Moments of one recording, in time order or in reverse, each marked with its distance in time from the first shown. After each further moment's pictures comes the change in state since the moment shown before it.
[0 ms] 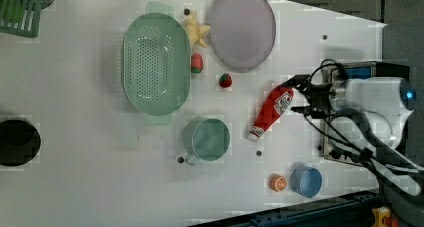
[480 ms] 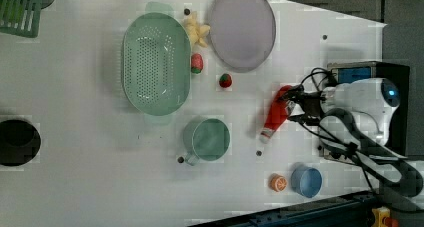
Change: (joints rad) arm -0.005 0.149 -0.021 -0.023 -0.020 0.010 0.000
